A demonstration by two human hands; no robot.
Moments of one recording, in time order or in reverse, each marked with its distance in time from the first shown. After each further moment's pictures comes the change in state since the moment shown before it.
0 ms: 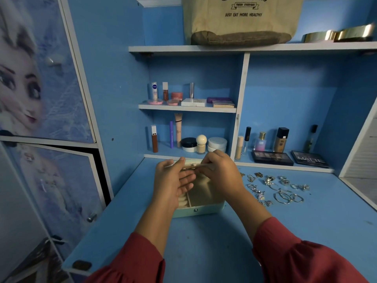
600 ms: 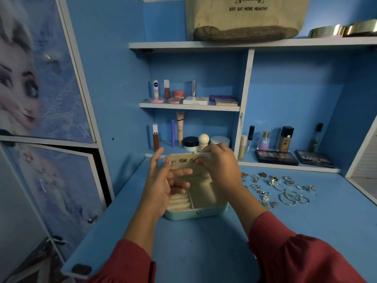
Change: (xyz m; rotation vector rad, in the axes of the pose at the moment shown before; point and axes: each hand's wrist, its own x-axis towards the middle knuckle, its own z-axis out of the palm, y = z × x) left_hand 0.008 -0.002 -0.034 -0.015 -0.262 0.236; right_hand 0.015 -0.007 0.008 -0.011 0.043 0.162
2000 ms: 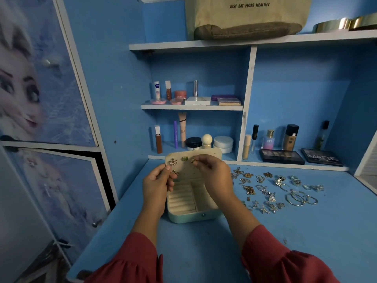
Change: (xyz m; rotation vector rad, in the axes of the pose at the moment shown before) left_hand 0.037 -0.038 -0.033 0.218 0.308 0.159; right_hand -0.018 -0.020 0.022 0.534 -0.062 0.321
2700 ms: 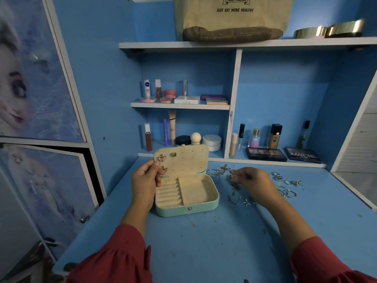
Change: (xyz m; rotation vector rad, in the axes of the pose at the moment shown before) left_hand 0.001 0.002 0.003 0.035 0.036 0.007; right_hand -0.013 0.036 -0.132 -0.381 -0.090 0.156
